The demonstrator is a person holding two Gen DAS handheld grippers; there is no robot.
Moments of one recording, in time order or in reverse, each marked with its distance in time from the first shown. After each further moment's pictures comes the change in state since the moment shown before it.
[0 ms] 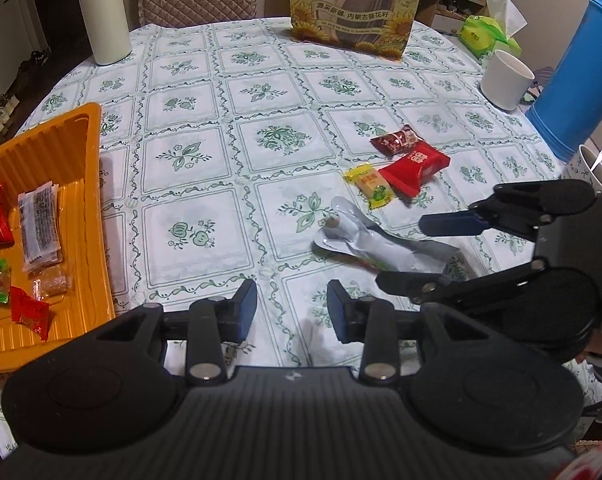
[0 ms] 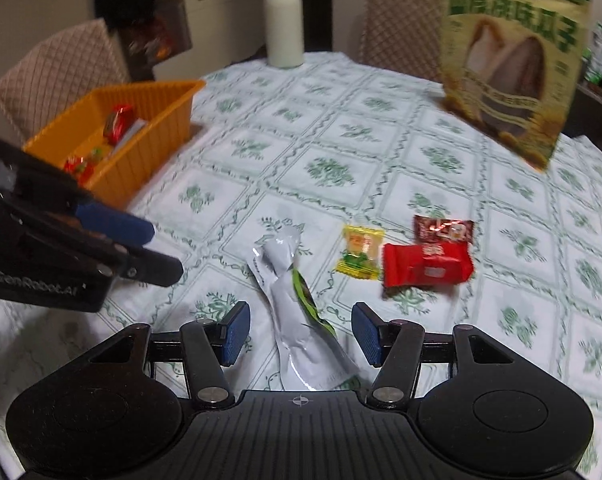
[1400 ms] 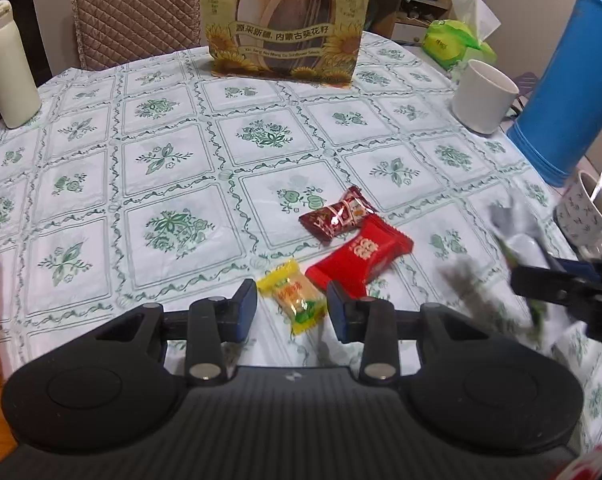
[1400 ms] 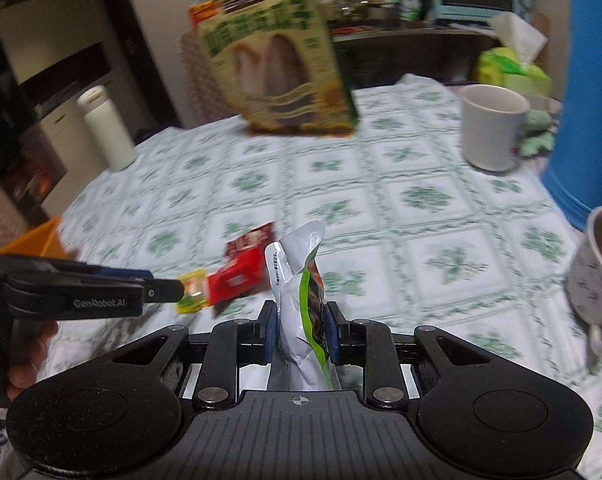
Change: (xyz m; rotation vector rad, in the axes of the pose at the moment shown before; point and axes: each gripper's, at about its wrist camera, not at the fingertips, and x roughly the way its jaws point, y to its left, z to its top) left arm 0.080 -0.061 0.069 0.080 -0.065 -0.081; right arm -0.086 -0.102 -0.045 0.560 -0.187 -0.216
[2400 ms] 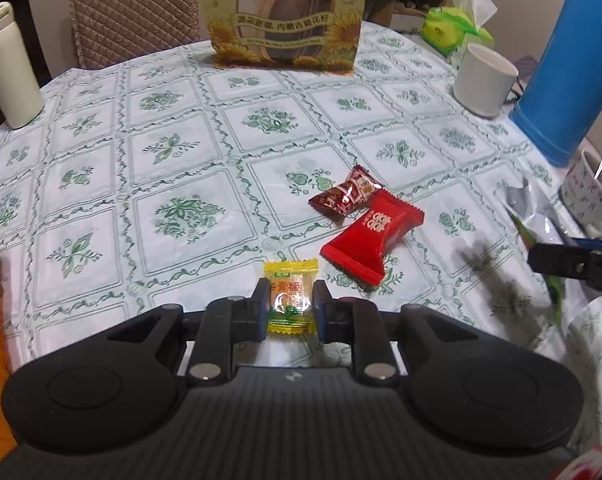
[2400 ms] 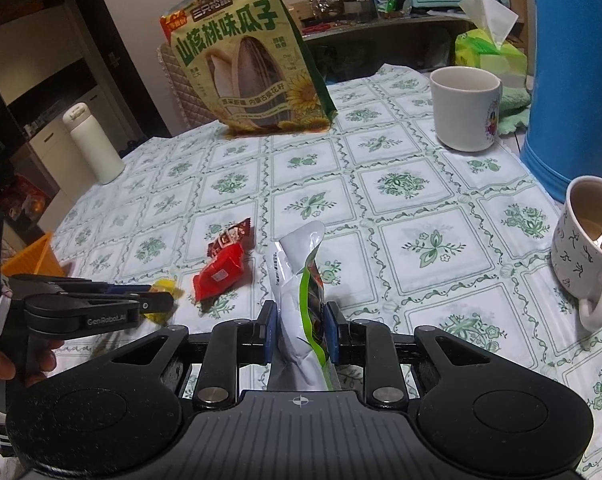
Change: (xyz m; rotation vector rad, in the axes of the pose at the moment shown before) left arm -0.010 0.006 -0.012 0.036 0.005 0.011; right arm -0.006 -0.009 -0.005 0.042 0.009 0.011
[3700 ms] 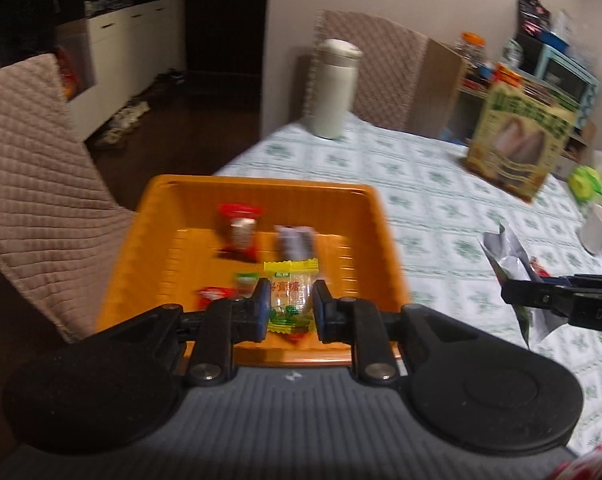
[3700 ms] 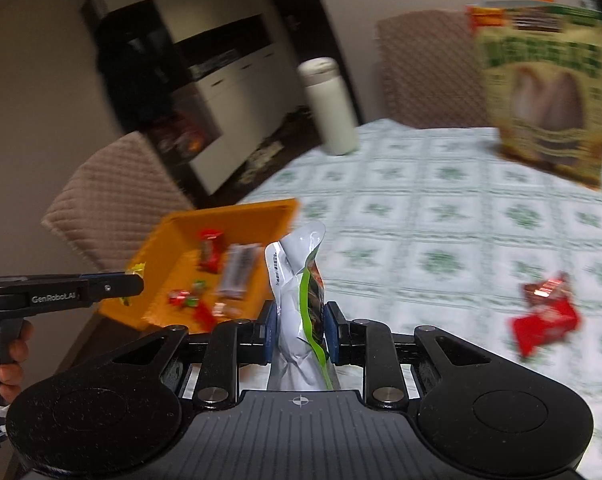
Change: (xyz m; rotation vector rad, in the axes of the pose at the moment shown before) left arm -0.228 0.195 -0.114 -0.410 -0.202 0.339; right arm 0.028 0.225 -0.002 -0.310 0.075 0.450
